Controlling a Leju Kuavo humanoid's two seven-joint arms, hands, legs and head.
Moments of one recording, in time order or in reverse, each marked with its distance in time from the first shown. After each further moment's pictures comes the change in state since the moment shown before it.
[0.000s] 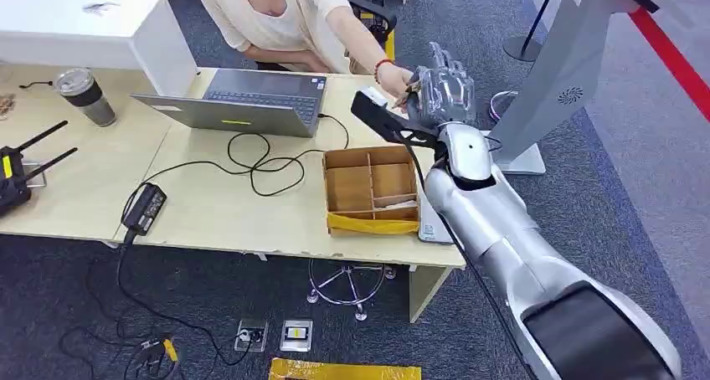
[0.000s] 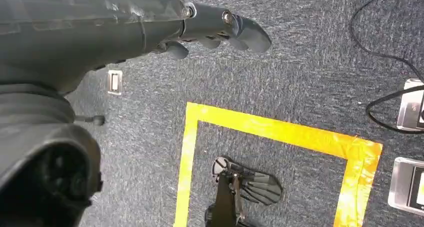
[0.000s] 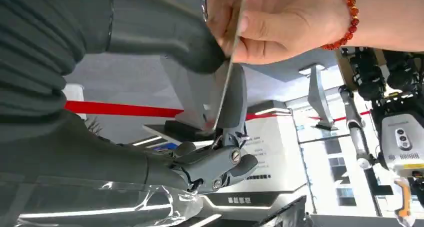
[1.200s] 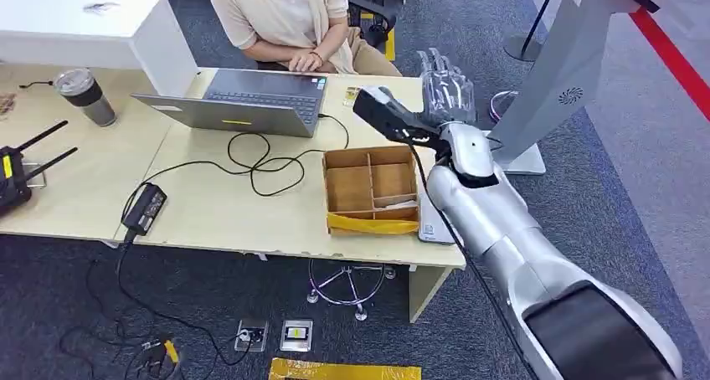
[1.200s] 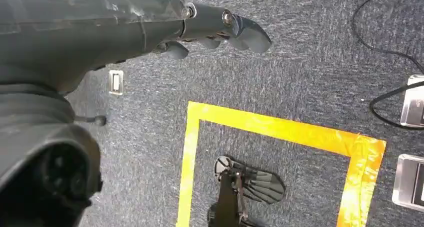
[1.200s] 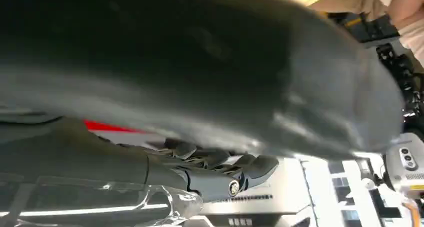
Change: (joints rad) left arm 0.004 0.002 -0.020 0.000 0.021 -0.004 -0.002; right arm -0.002 -0.005 -0.024 0.000 -0.086 0.048 -0.027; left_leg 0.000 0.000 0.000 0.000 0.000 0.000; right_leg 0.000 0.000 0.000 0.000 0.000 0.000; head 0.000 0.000
